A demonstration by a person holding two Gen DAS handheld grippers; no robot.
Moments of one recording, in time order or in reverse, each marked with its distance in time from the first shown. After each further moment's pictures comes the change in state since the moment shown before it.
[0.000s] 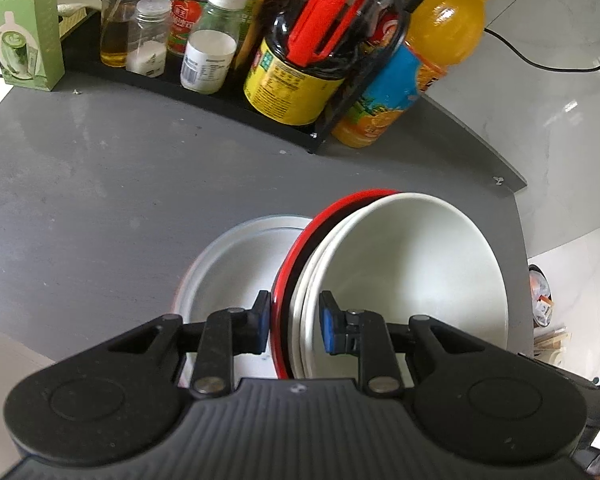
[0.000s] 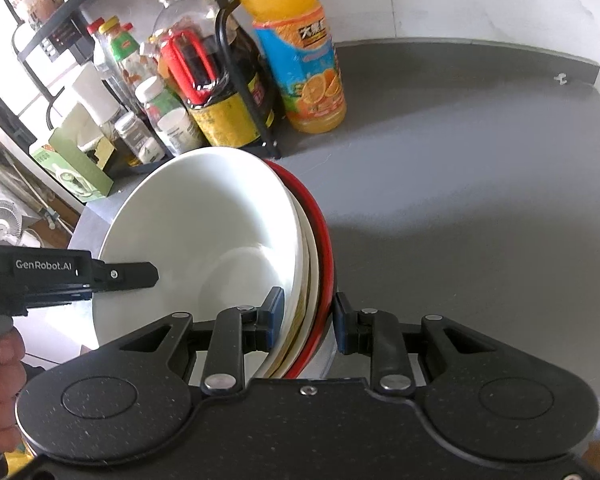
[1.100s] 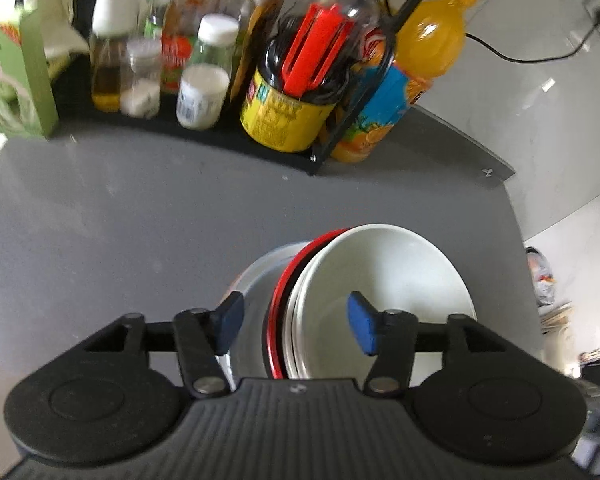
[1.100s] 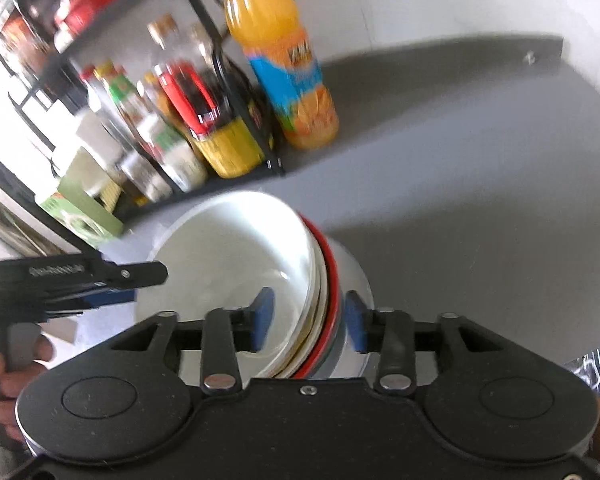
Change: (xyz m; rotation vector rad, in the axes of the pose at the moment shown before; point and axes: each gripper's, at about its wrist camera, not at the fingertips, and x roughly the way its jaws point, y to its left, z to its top) left arm -0.022 0.010 0.007 0.135 -0.052 -0.005; right arm -0.033 0.008 -0.020 0.147 -0.117 0.009
